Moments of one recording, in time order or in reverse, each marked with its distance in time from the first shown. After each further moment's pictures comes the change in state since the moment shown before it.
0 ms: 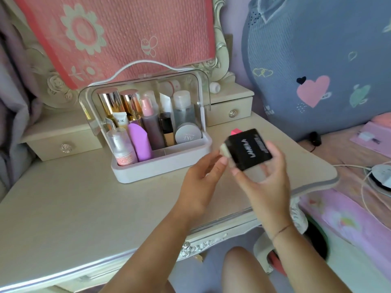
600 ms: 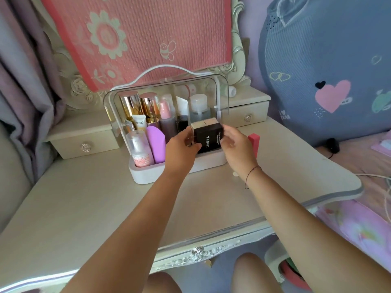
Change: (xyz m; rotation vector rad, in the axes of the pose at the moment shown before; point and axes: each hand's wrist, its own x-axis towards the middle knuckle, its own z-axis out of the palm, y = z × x) left_hand 0.074 -0.007 -0.073 0.440 0.357 -0.020; right_hand 0.076 0.012 0.097 -0.084 -0.403 0.053
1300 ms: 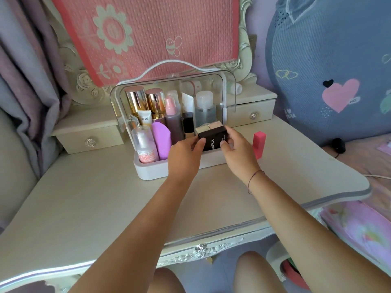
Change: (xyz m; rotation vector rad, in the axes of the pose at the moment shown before) left_hand -0.015 -0.009 0.001 0.180 0.091 0.043; right_hand -0.010 -0.008 0.007 -0.231 -0.068 0.028
